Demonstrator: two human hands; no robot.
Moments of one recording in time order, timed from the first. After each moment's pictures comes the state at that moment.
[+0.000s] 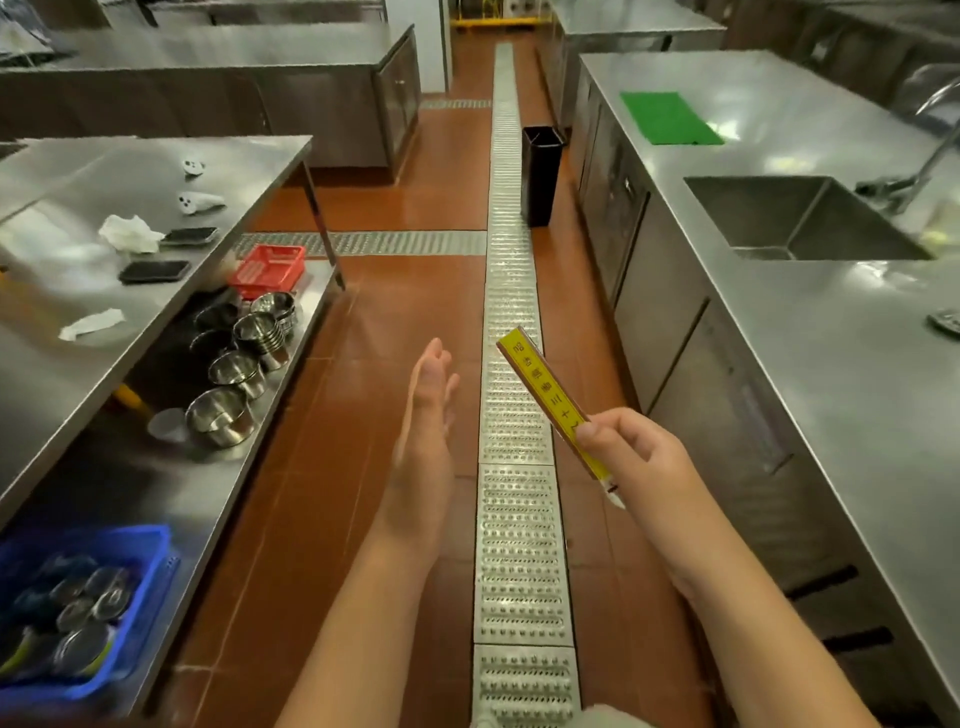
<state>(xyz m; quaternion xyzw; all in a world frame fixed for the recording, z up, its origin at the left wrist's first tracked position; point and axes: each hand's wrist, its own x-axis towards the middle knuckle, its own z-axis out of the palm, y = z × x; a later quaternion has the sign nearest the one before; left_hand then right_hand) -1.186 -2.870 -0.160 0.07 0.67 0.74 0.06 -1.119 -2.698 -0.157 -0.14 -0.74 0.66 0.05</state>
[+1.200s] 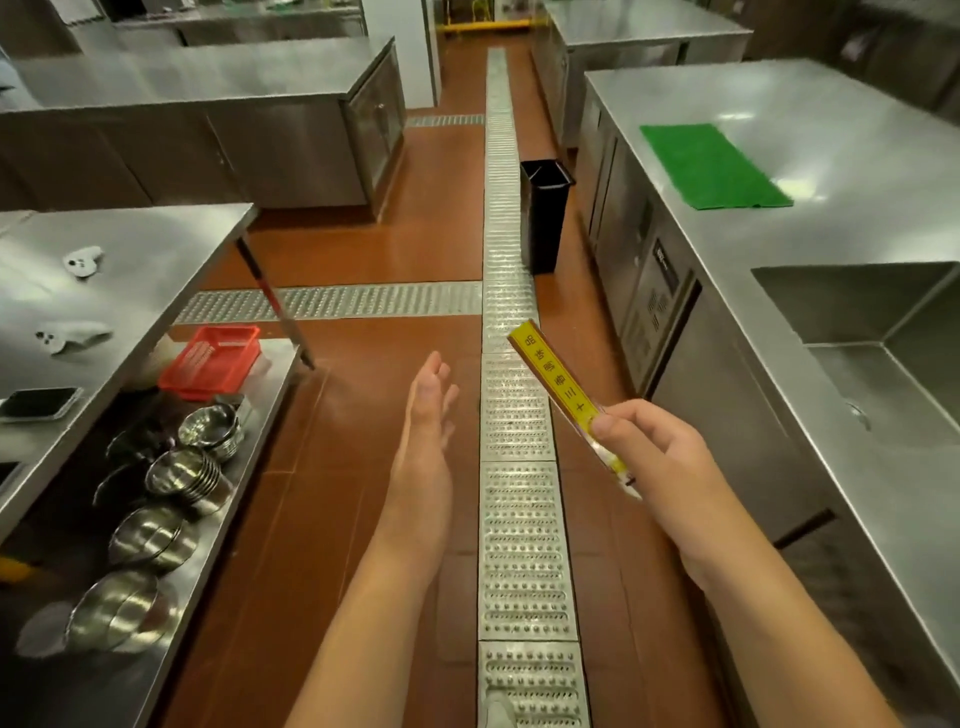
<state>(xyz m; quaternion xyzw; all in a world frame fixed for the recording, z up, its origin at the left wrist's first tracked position) -1.728 -2.690 -0.167 0.06 0.68 0.73 0.07 -1.663 -2.509 -0.157 -0.16 -0.72 0.67 0.05</state>
